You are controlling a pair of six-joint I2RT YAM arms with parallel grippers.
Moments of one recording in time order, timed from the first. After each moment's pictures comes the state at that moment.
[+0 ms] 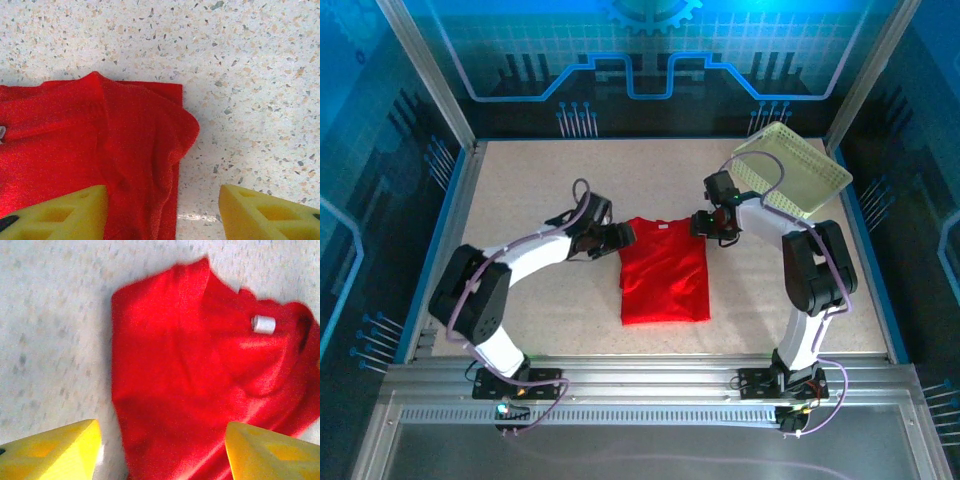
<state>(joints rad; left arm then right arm) -0.44 1.69 1.03 -0.31 0.17 -0.79 0.33 1.84 1.23 -0.56 -0.04 0.39</state>
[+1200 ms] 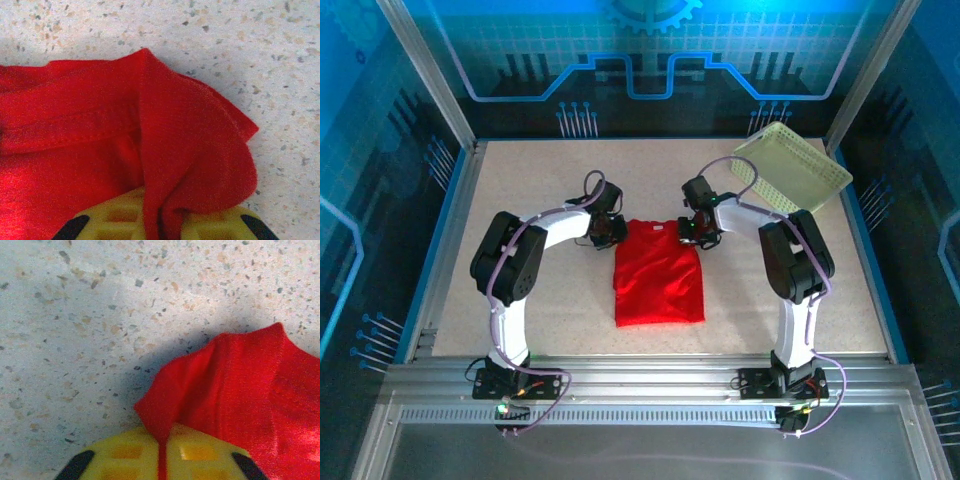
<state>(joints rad) -0.40 1.99 1.25 -0.39 0.17 -0.77 0.42 1.98 1.31 -0.56 -0.09 0.43</state>
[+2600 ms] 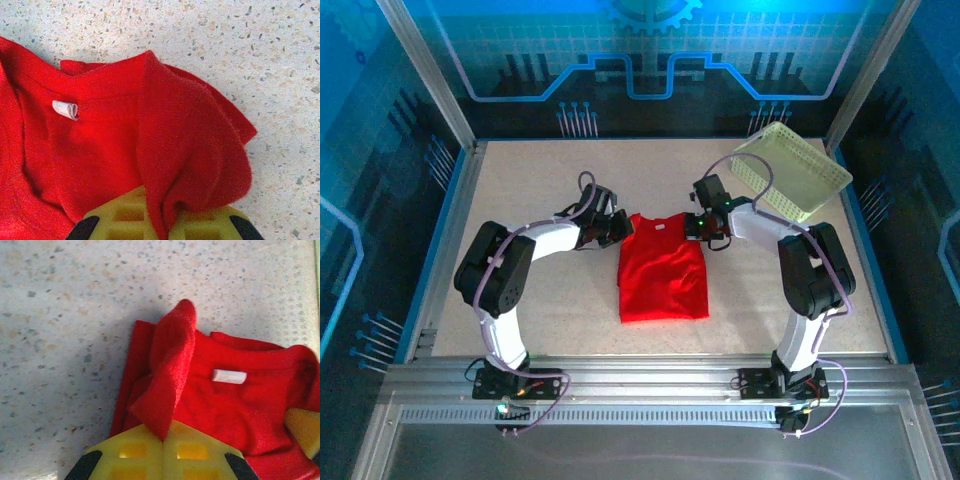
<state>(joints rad) -0.39 1.86 1.08 -0.05 0.33 -0.82 0.39 1.82 1.19 -0.46 -0.11 0.39</state>
